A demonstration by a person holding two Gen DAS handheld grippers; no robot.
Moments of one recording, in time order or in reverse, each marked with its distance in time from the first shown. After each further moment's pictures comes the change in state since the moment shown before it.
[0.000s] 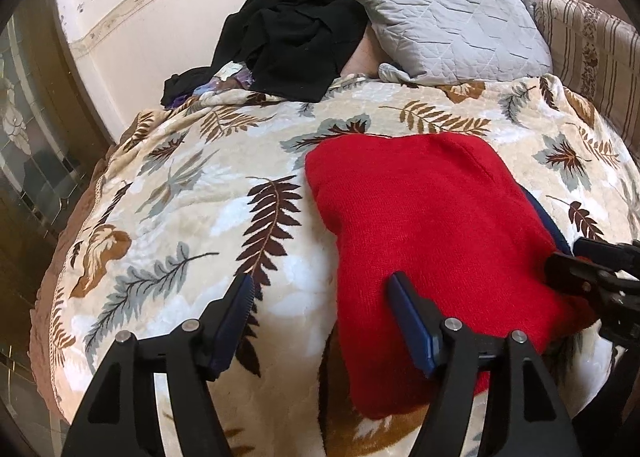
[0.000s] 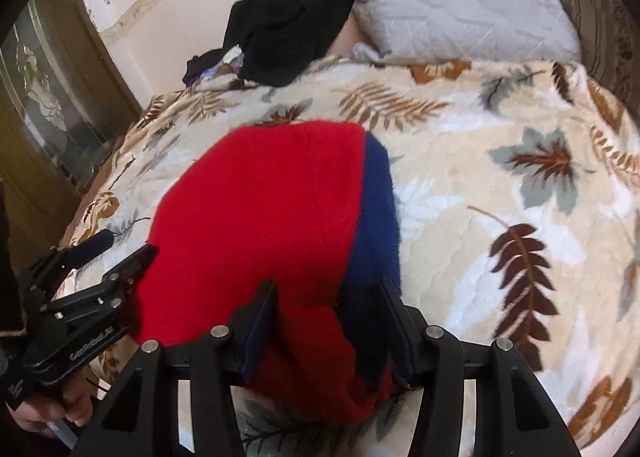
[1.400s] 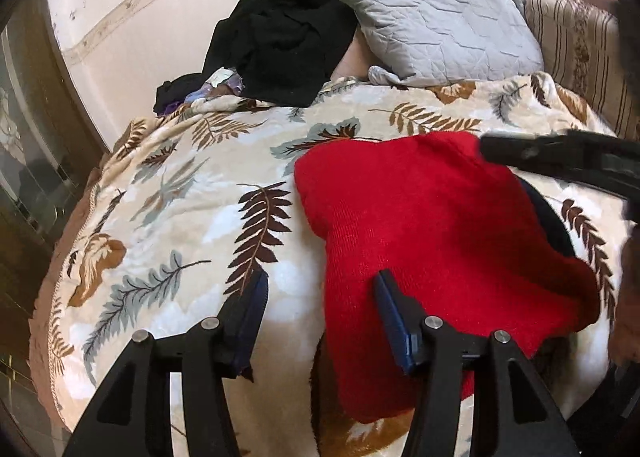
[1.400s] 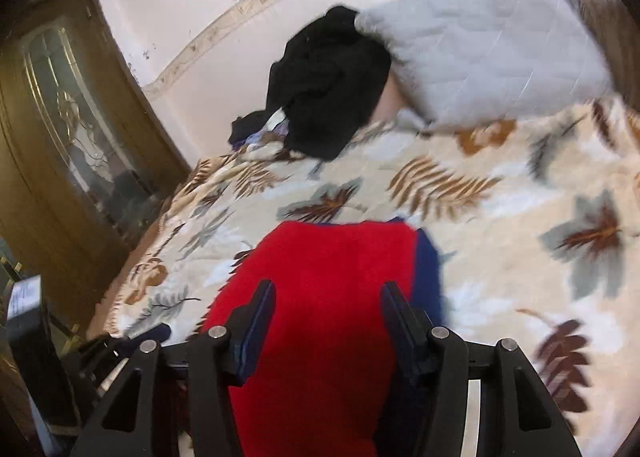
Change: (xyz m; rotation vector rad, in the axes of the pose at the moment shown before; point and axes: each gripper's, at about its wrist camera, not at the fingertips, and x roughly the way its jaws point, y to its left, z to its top) left arm 0.002 -0.006 0.003 0.034 -0.010 -0.017; right arm 0.040 -0.005 0.061 0.088 -0.092 0.283
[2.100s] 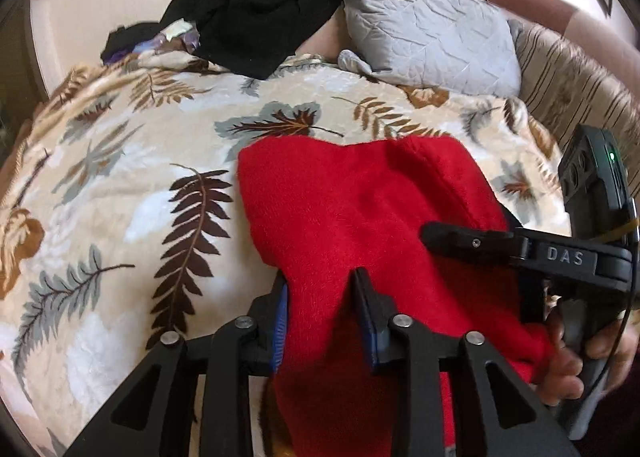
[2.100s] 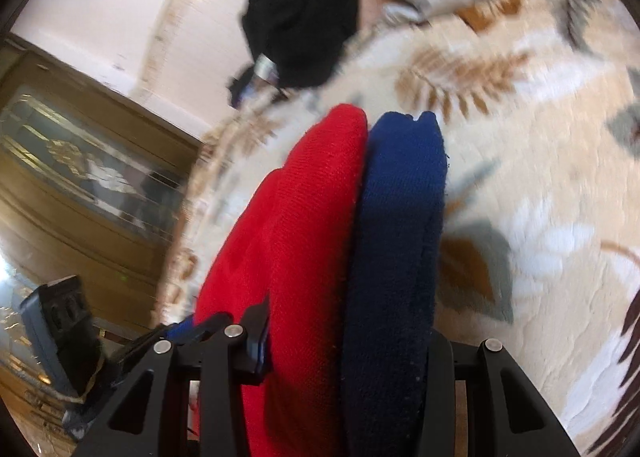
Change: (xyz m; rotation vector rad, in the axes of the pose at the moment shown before) left arm 0.043 0.016 0.028 -0.124 0.103 -0.288; right arm 0.052 -0.044 -0.005 0.225 0.205 0.088
